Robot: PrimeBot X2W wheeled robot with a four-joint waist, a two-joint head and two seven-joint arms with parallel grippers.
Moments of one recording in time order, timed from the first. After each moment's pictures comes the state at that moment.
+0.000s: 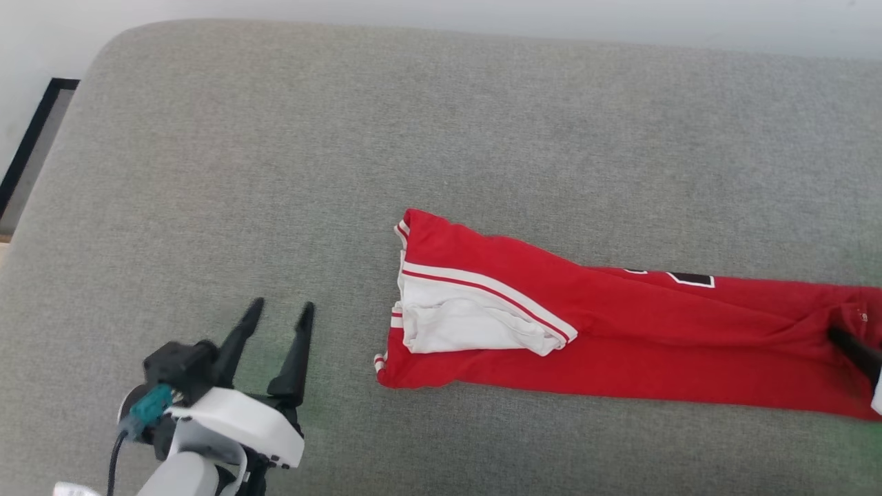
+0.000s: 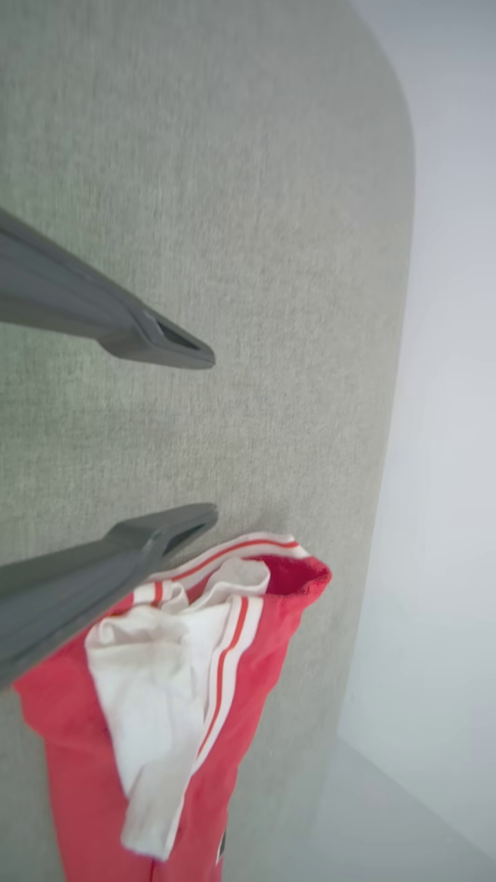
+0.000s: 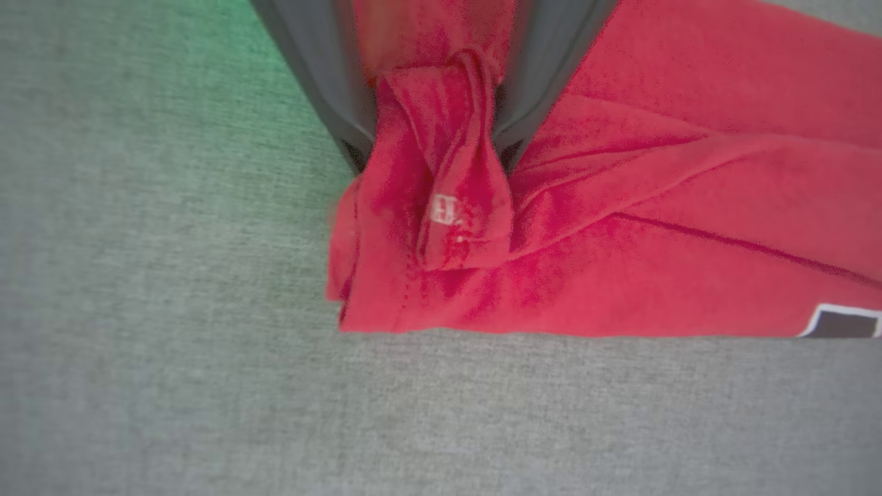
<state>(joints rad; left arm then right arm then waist) -0.22 0.43 -0.51 0.26 -0.71 0.02 -0.26 -0.30 -0.73 0.26 0.46 0.92 0.13 0.44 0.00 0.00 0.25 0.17</state>
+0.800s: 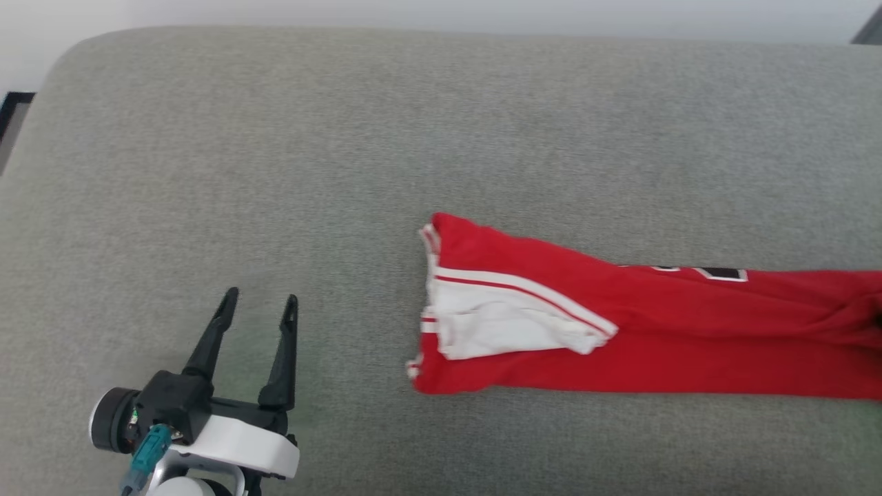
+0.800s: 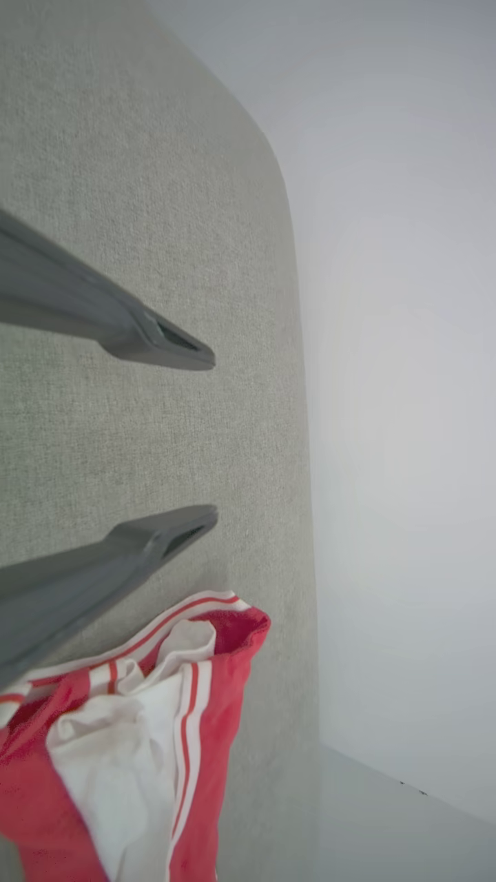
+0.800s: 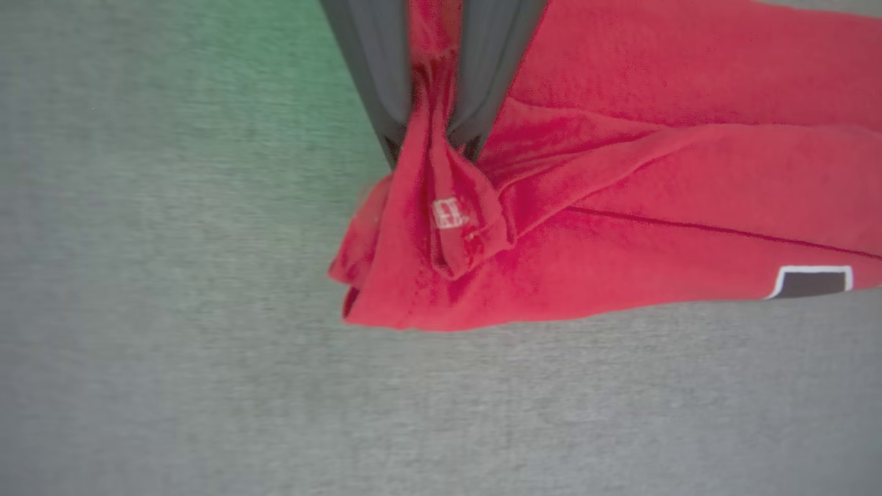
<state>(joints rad) -0.05 0.15 -0.09 0.09 -0.15 -0.12 -0.26 -0.30 -0.72 0.15 0.48 0.89 0.13 0.45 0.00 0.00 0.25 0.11</state>
